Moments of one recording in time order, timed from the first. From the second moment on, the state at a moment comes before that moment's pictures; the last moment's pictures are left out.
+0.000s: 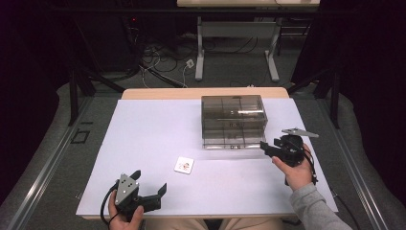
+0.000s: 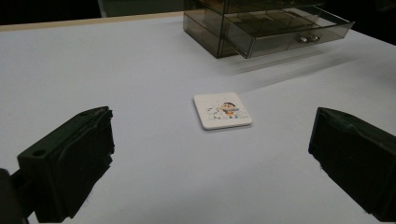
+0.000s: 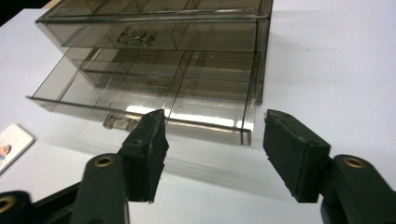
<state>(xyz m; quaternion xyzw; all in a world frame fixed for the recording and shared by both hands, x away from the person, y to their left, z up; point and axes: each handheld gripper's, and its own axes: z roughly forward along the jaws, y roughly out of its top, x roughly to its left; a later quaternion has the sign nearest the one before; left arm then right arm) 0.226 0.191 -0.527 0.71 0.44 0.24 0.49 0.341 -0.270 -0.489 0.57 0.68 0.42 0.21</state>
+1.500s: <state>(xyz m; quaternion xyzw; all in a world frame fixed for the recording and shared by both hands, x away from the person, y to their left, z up) 0.240 0.173 -0.514 0.72 0.45 0.25 0.46 0.247 -0.293 -0.524 0.48 0.66 0.50 0.30</state>
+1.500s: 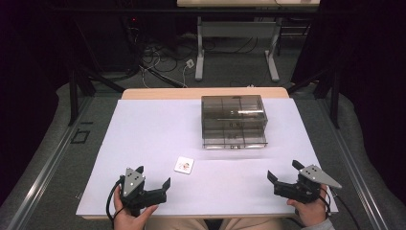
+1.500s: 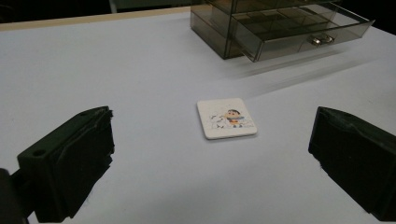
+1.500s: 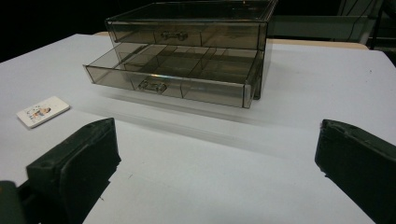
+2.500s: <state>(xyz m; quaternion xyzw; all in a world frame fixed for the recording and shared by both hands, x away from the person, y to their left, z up) 0.306 0.124 -0.466 0.75 0.45 0.25 0.42 0.247 -0.292 -0.531 0.48 0.65 0.50 0.30</state>
